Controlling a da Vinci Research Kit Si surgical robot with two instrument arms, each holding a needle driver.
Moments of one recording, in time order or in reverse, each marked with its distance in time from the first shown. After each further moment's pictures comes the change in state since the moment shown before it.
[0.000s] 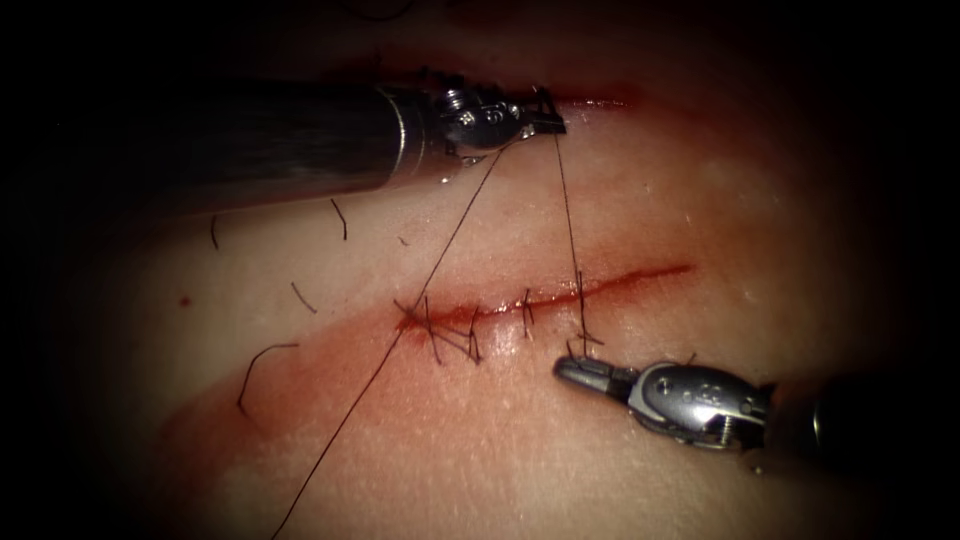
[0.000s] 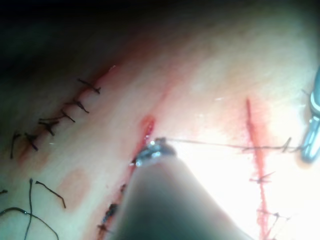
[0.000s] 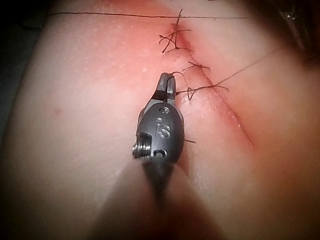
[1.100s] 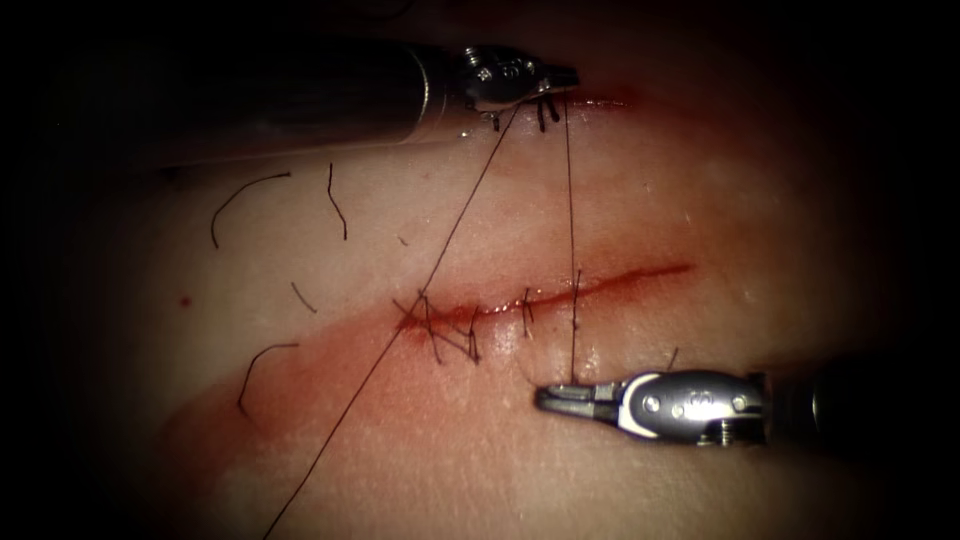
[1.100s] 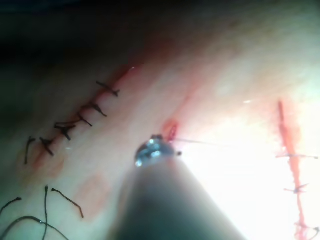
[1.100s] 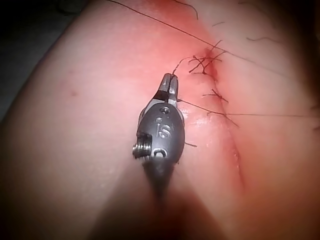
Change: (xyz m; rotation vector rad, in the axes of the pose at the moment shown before) right arm 0.002 -0.002 0.000 0.198 0.051 -0.217; left arm 0.002 -0.005 0.003 0.097 0.052 0.022
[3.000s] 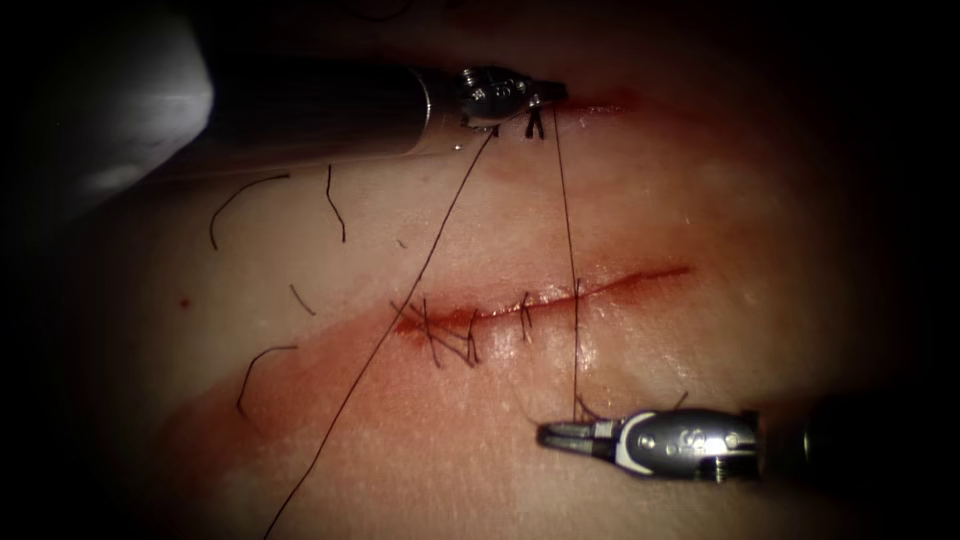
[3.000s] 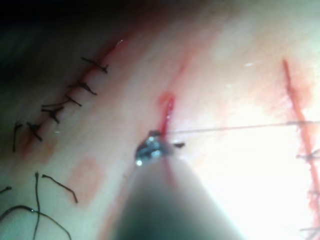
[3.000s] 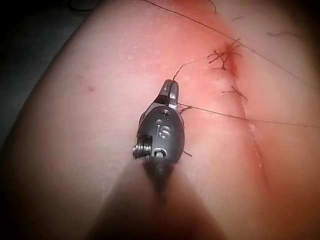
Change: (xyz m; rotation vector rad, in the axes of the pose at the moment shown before) right arm -0.002 -0.003 0.000 0.053 -0.102 0.021; left arm -0.006 0.000 0.003 -0.004 0.006 0.065
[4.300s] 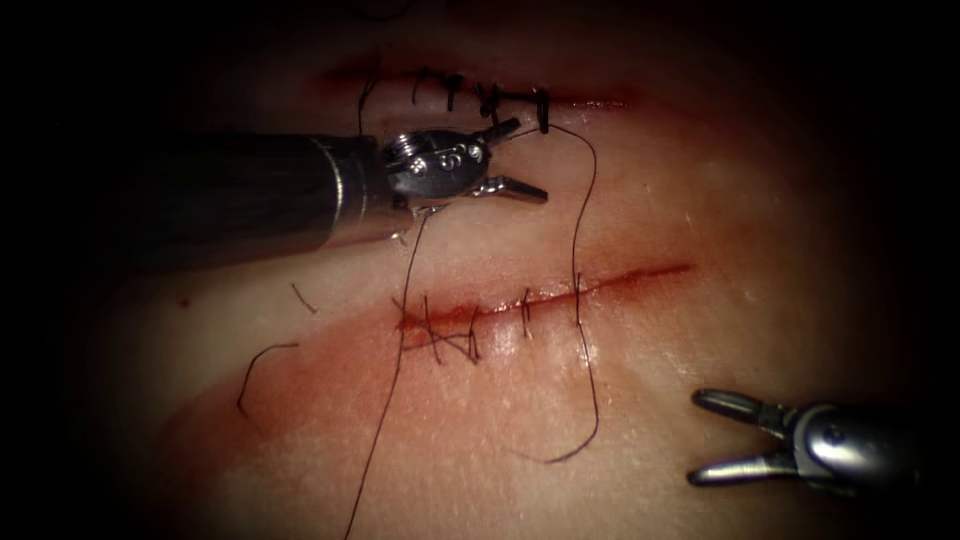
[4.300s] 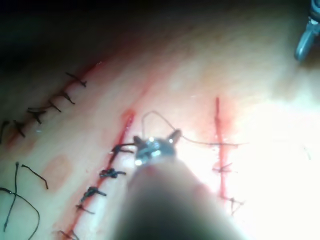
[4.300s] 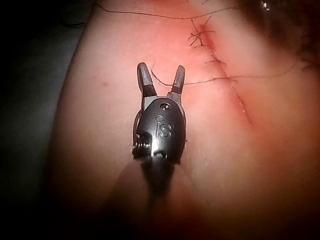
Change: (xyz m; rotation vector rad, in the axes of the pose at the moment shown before) right arm 0.008 0.002 -0.015 0.052 0.037 0.188; left arm 0.006 0.010 -0.015 -0.027 -0.009 -0.164
